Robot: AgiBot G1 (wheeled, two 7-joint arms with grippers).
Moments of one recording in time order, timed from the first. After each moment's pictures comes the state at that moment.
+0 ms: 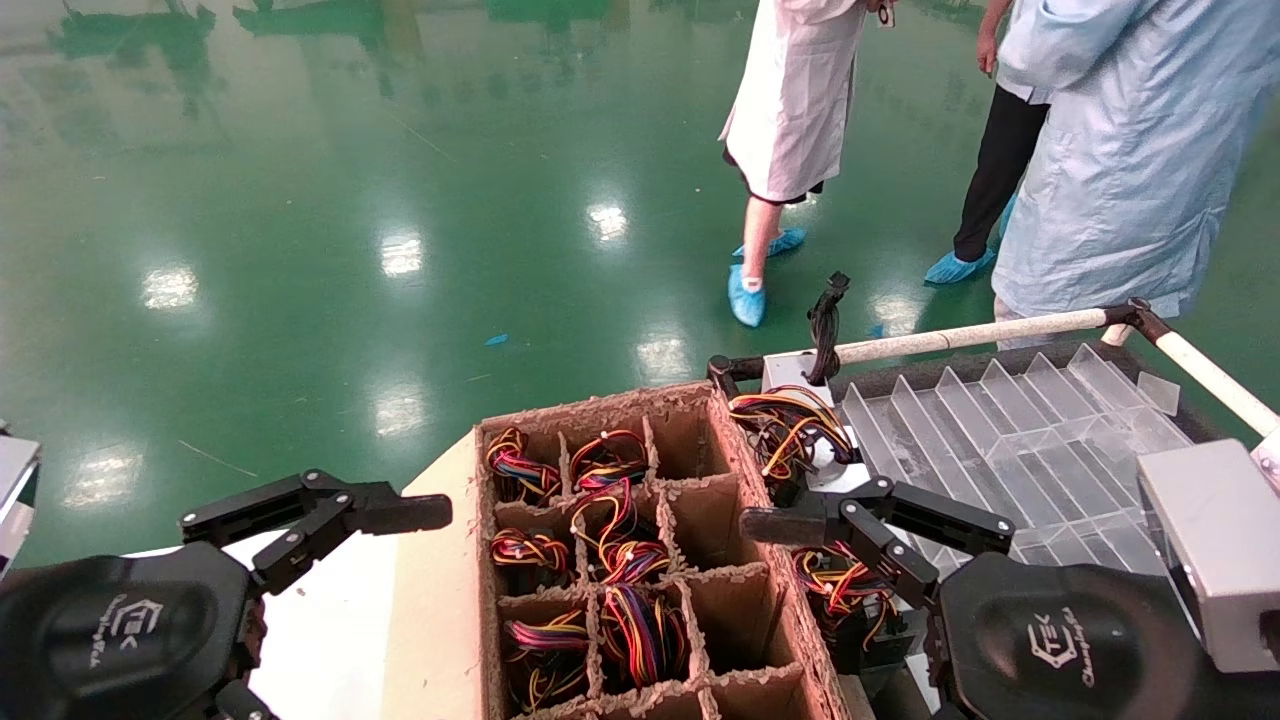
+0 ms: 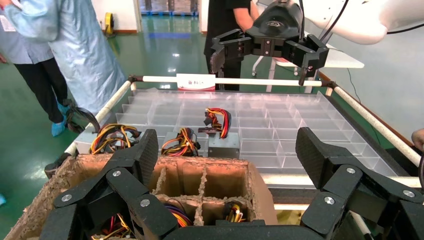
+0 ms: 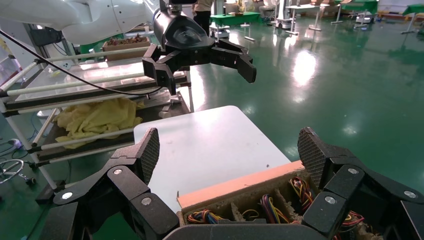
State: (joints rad) left arm -1.10 0.57 0.38 -1.26 0.66 1.45 -0.13; right arm 1.07 -0.61 -0.28 1.28 -0.73 -1.50 0.19
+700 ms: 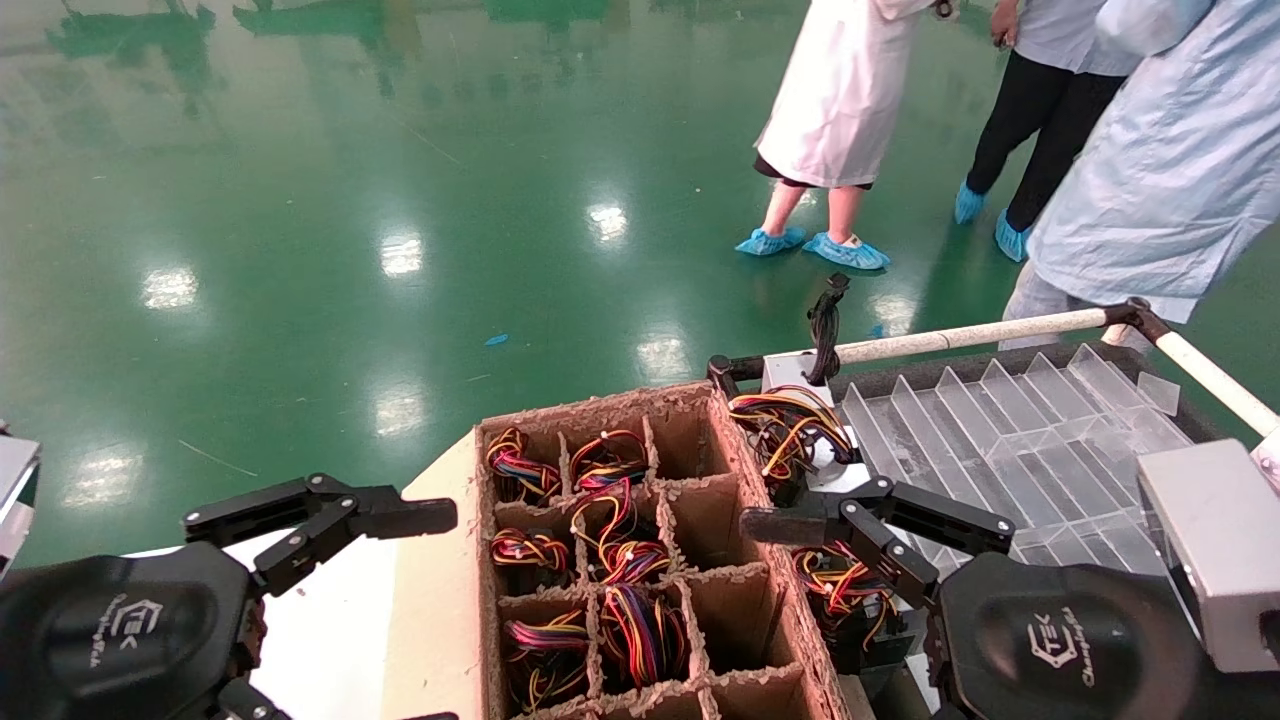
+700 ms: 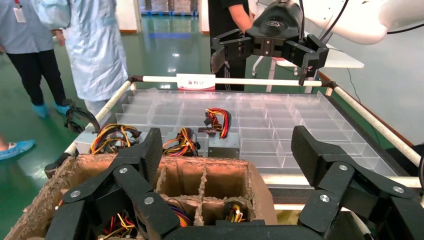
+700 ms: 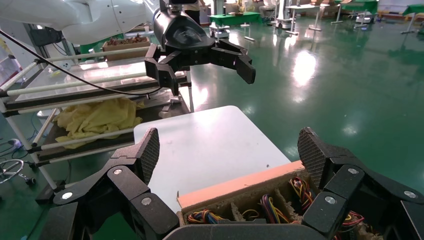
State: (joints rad) left arm -1.10 0.57 0.38 -1.26 0.66 1.45 -0.13; right arm 1.07 -0.61 -0.28 1.28 -0.73 -1.50 0.19
